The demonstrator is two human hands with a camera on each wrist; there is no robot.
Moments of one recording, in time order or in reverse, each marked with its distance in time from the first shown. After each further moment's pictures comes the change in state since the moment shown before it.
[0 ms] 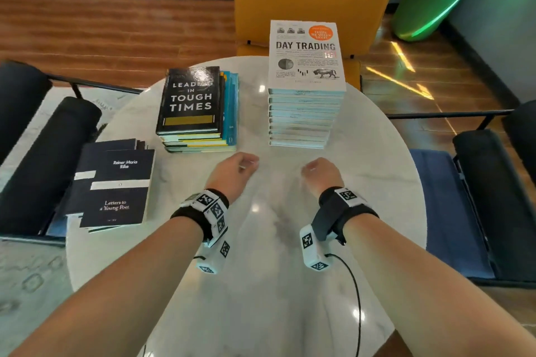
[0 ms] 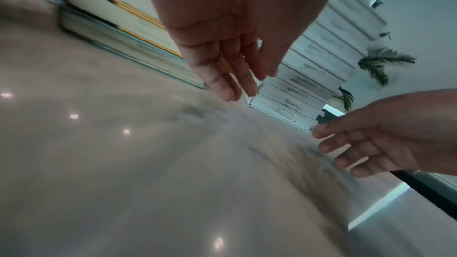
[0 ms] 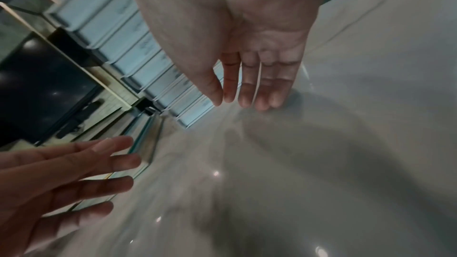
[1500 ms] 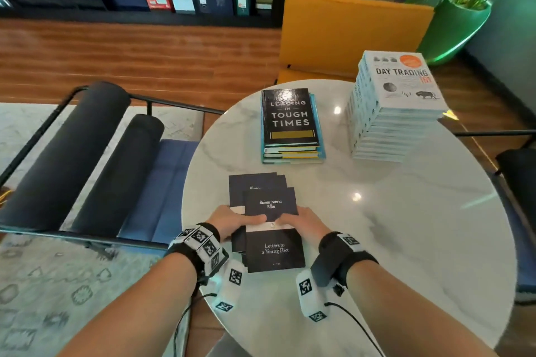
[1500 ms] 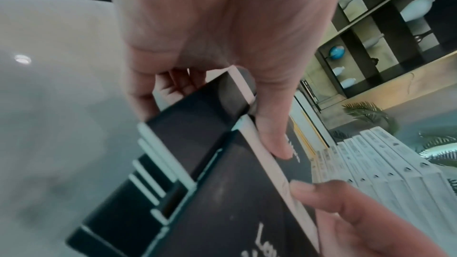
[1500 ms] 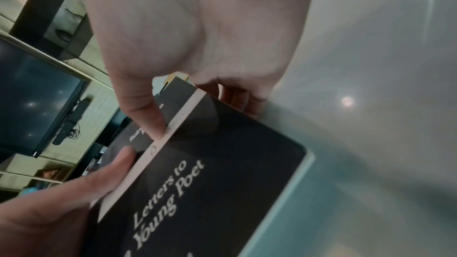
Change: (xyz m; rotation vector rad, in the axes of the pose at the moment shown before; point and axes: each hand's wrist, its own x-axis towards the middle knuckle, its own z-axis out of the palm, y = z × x) left_hand -0.070 -0.151 -0.172 -0.500 -0.248 -0.526; right_hand -0.113 -0.118 0.189 0.564 -0.435 0.022
